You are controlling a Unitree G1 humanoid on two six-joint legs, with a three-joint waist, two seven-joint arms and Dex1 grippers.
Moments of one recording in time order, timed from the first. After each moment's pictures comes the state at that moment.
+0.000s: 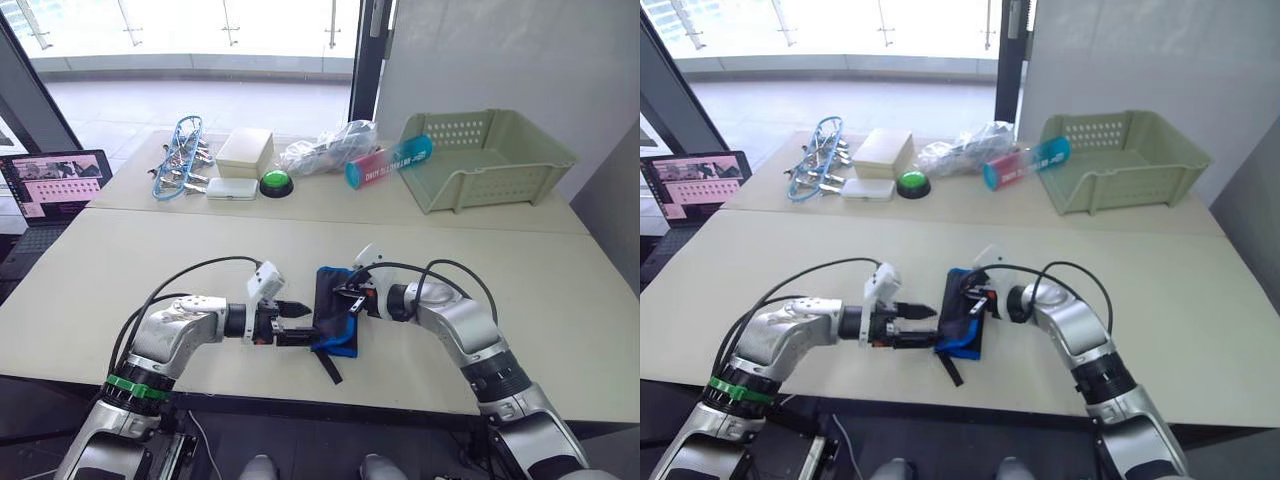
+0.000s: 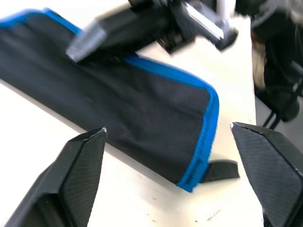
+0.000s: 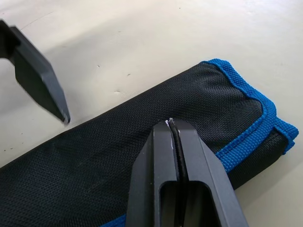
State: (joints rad) left arm -0.51 0.54 -0.13 0.03 -0.56 0.76 -1.05; right arm -0.62 -0.38 0.26 0.06 0.25 0.71 0.67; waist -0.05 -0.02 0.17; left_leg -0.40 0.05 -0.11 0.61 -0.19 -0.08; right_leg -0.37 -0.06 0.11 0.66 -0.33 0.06
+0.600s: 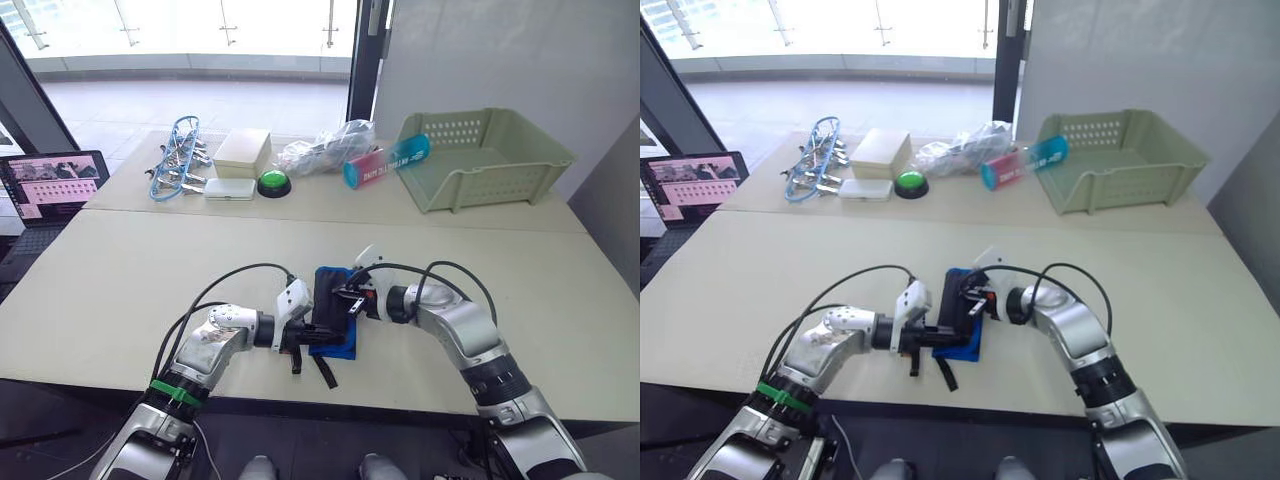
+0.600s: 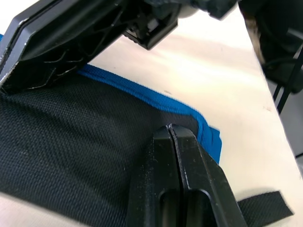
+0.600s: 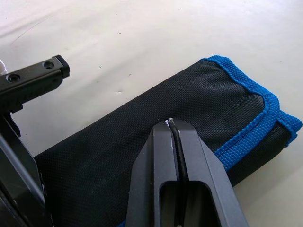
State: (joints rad) left arm -0.49 0.43 -0.33 0.18 -0.30 0.35 -1.12; right arm -0.59 -0.37 0.25 0.02 0.25 0.71 0.67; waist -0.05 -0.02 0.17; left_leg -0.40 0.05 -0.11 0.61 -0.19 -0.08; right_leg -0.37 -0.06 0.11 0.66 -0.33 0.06
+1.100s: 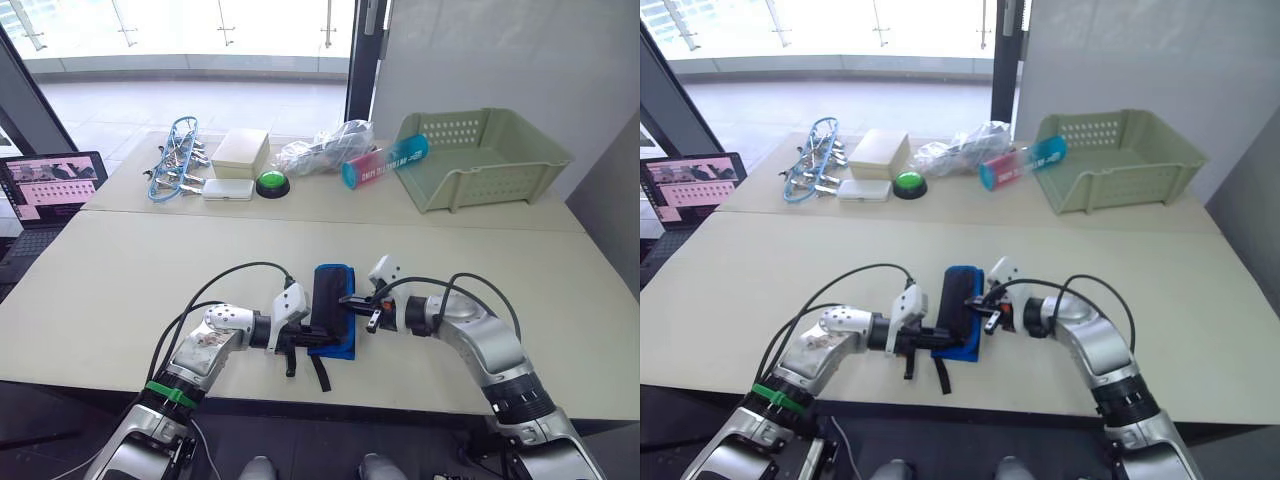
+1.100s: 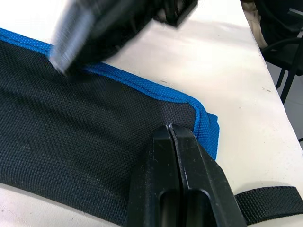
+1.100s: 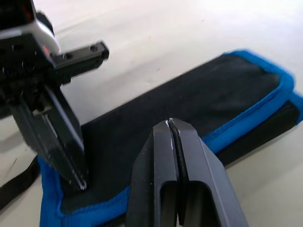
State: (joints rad) left arm -0.47 0.45 -0.32 0.19 -0.29 0.33 -1.15; right arm -0.49 -0.42 0.23 -0.02 0.28 0.62 0.82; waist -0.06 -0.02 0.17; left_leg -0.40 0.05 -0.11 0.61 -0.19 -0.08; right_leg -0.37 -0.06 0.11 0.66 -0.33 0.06
